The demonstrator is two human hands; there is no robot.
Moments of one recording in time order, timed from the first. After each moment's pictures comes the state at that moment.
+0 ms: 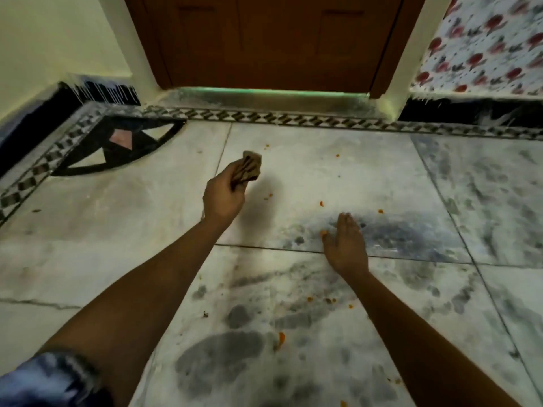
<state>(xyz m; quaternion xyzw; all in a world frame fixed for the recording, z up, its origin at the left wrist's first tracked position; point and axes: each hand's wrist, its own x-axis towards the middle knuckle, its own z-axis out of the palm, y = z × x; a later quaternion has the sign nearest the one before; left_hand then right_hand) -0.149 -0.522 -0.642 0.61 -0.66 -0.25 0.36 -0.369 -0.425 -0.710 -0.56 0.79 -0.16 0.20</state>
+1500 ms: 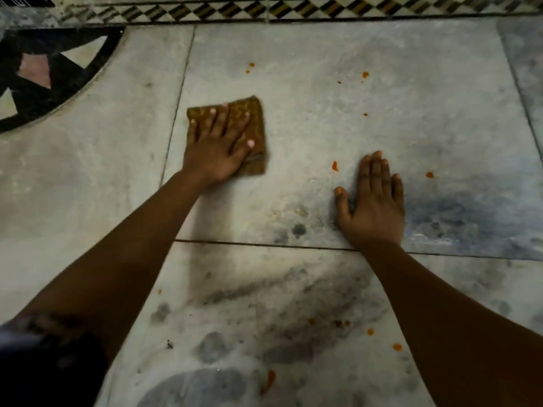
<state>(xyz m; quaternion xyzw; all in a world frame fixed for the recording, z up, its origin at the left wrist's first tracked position) -0.176 -0.638 -0.745 0.59 -0.80 -0.10 -0.04 -0.411 -0.491 -0.774 -0.59 0.80 -0.09 0.06</state>
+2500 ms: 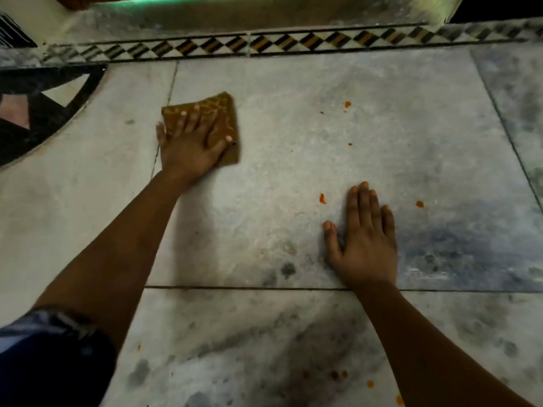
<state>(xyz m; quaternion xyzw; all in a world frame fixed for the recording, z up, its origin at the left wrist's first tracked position) -0.178 -0.713 -0.746 0.63 -0.78 -0.05 -0.02 -0.411 -0.492 -0.772 -0.59 0.80 -0.10 0.06</state>
